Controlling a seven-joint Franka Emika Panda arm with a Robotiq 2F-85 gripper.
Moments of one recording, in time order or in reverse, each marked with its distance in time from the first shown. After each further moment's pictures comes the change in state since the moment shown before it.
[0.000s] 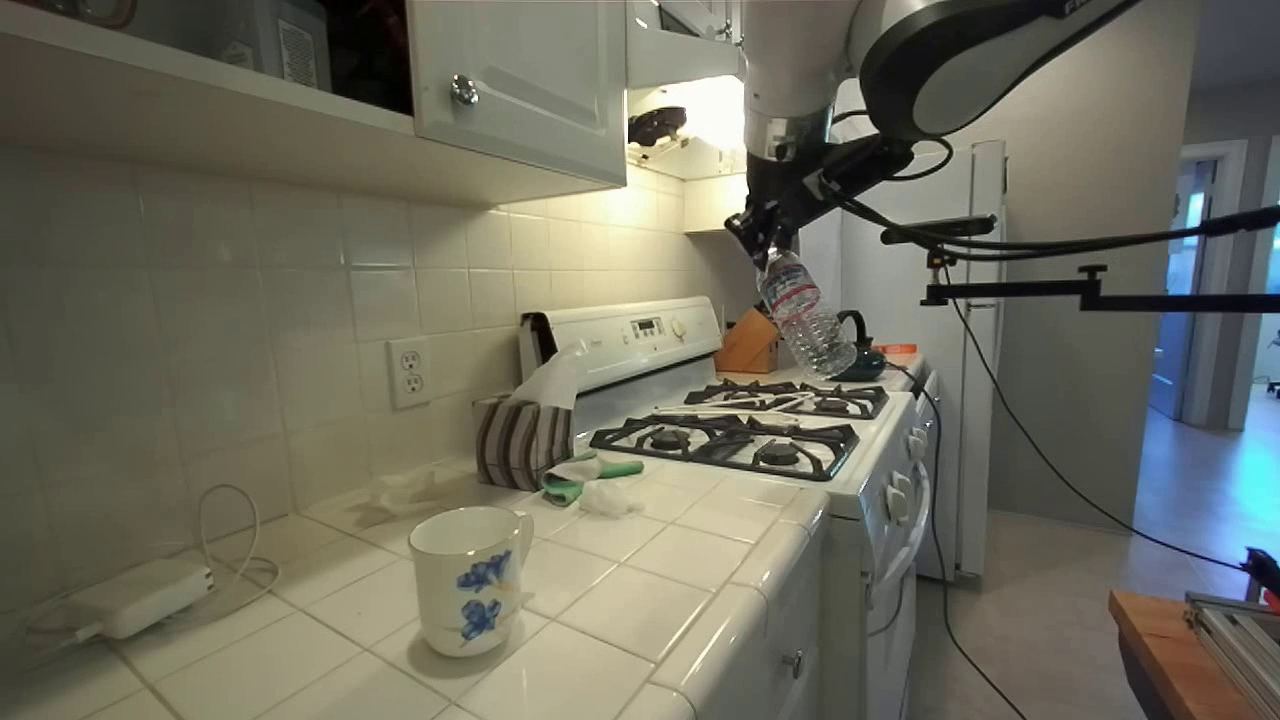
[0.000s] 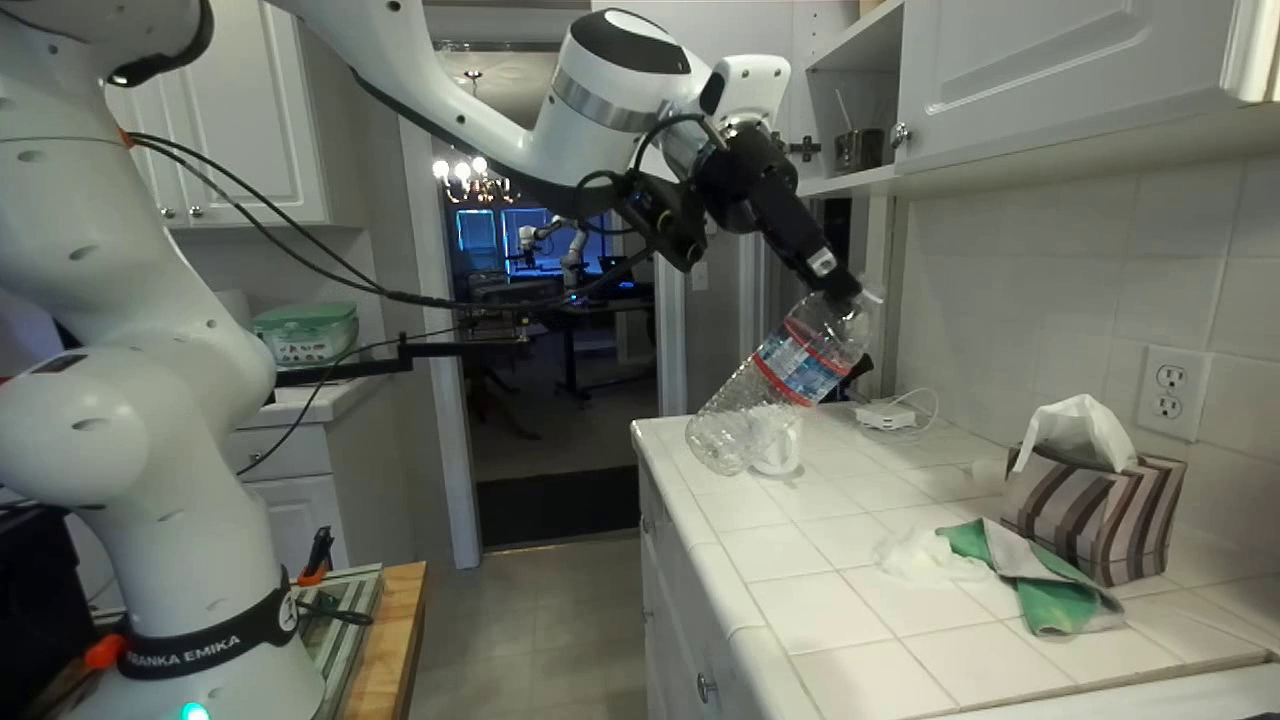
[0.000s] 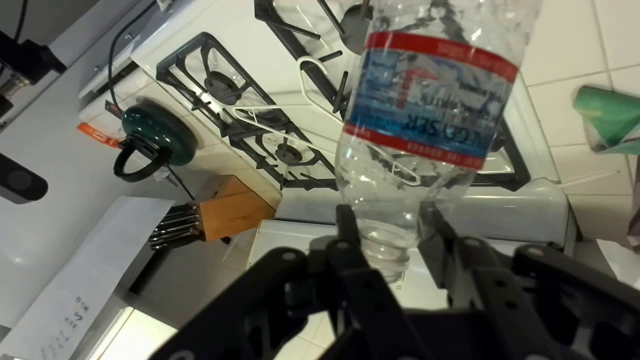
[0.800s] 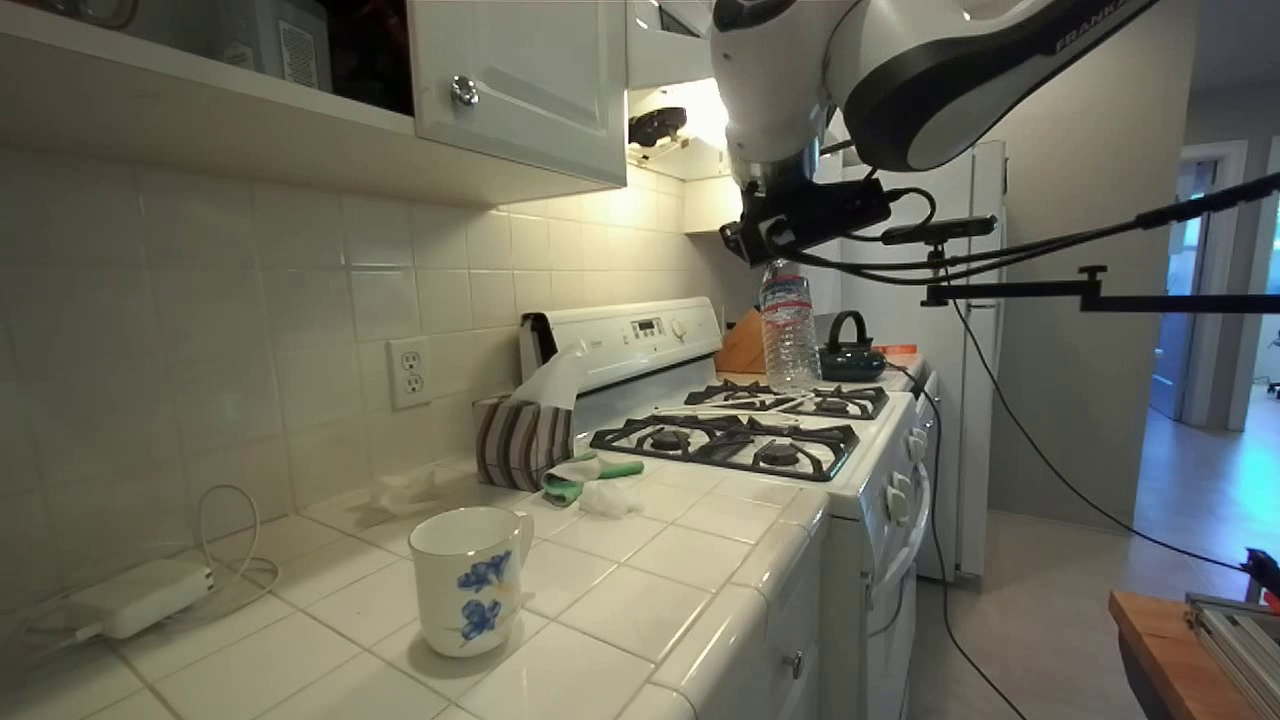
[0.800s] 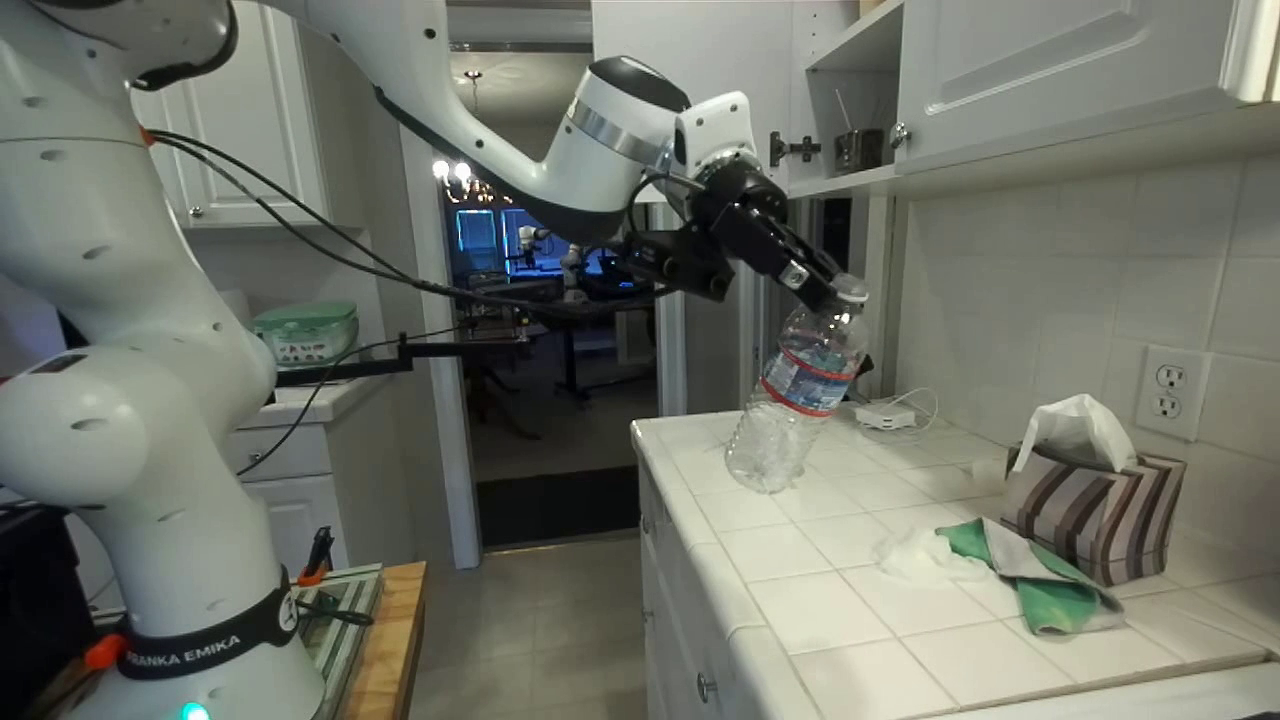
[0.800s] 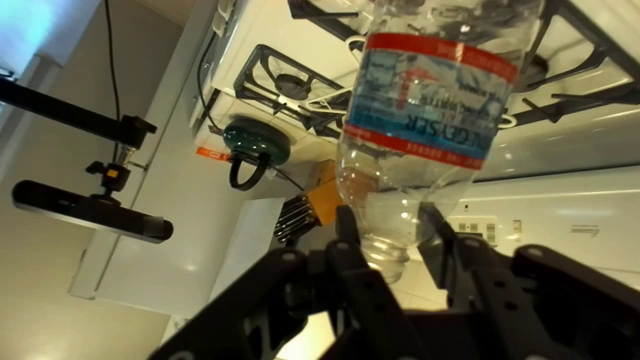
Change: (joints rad) arm -0.004 0.077 0.095 0.017 -0.150 -0.208 0.511
